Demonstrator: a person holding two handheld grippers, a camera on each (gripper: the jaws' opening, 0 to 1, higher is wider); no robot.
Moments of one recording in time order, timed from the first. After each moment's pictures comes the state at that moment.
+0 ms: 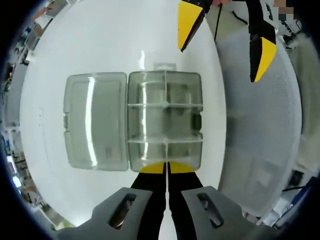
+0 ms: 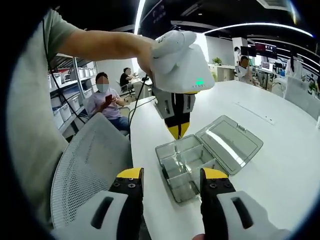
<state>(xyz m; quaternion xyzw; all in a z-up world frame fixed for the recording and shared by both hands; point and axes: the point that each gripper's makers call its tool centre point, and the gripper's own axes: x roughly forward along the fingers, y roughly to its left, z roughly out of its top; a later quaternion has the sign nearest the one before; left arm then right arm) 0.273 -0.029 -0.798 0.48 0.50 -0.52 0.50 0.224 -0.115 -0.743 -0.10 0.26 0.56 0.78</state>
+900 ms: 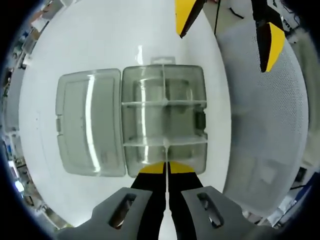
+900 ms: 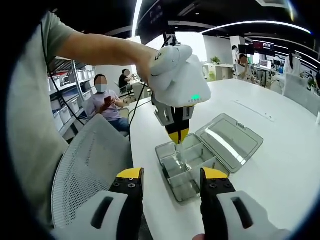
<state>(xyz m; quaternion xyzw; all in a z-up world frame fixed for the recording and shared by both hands) 0.272 -0.028 -0.817 0.49 0.49 -0.53 0.50 0.223 -0.116 -0.745 -0.09 0.27 0.56 0.78</state>
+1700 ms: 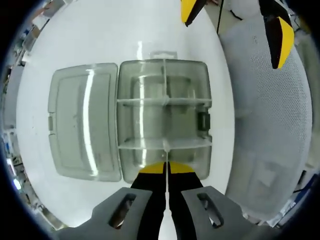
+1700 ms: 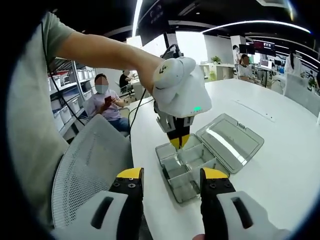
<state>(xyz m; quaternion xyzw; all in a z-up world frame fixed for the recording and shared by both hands) 0.271 -0.027 -0.833 0.47 0.49 -0.53 0.50 0.224 -0.113 -0.745 -0.09 0.27 0.56 0.78</state>
